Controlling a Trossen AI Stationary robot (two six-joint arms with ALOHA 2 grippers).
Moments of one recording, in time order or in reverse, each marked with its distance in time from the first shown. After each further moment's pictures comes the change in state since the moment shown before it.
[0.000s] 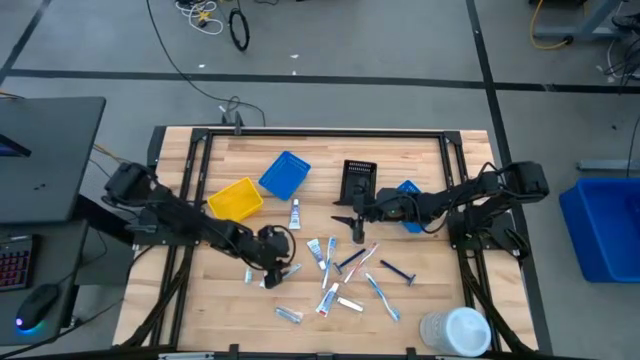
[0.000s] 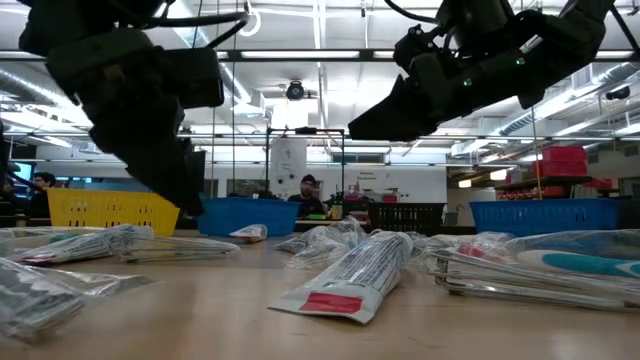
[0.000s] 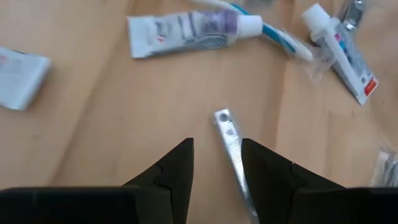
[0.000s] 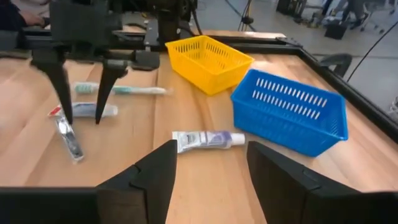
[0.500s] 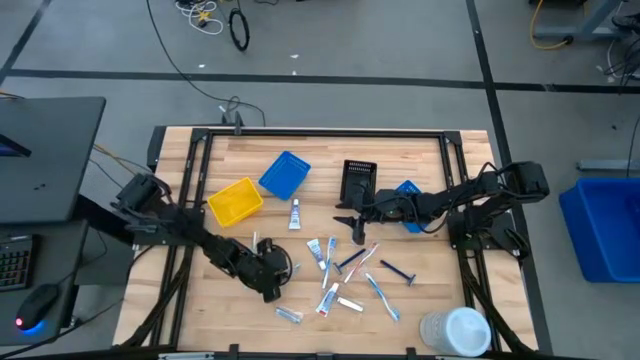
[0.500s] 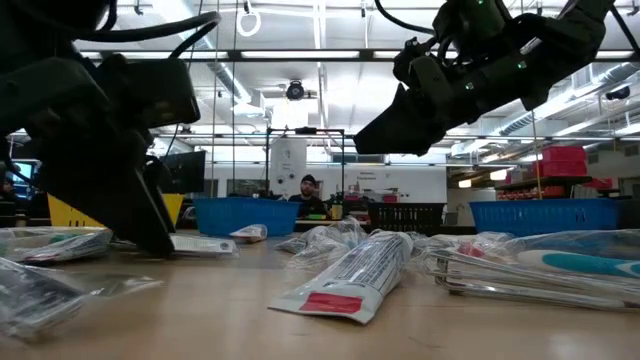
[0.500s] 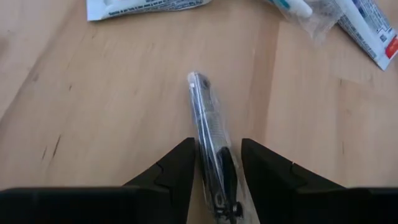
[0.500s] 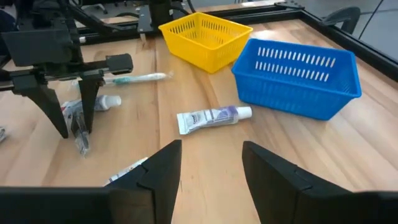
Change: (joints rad) left arm -0.139 0.155 0.002 0.092 -0.148 -0.060; right arm 0.002 0.000 0.000 -0.077 -0.002 0.154
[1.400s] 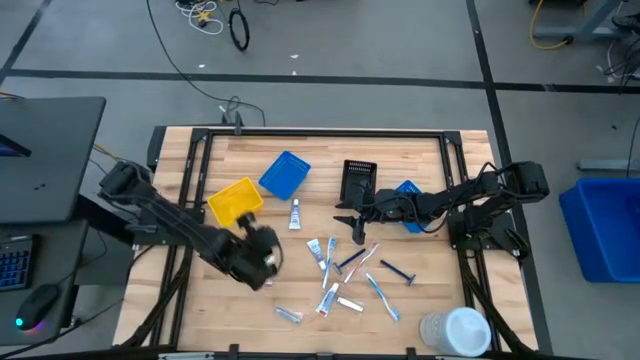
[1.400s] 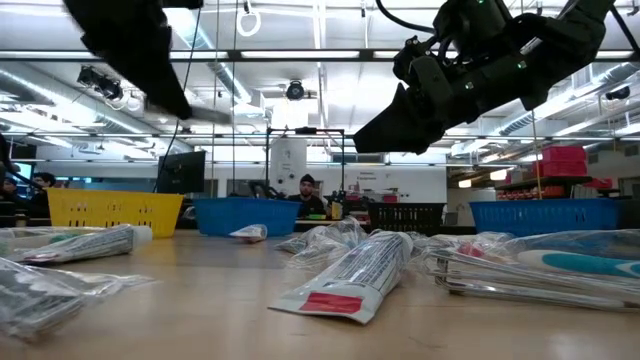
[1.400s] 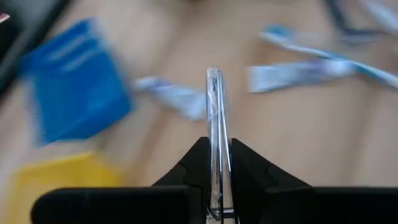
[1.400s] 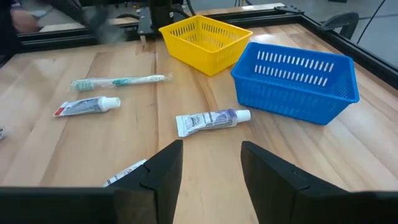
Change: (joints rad) left arm 0.016 -0.231 0.363 -0.965 -0.338 -0.138; right arm -0.002 0.000 -0.001 0.010 0.001 -0.016
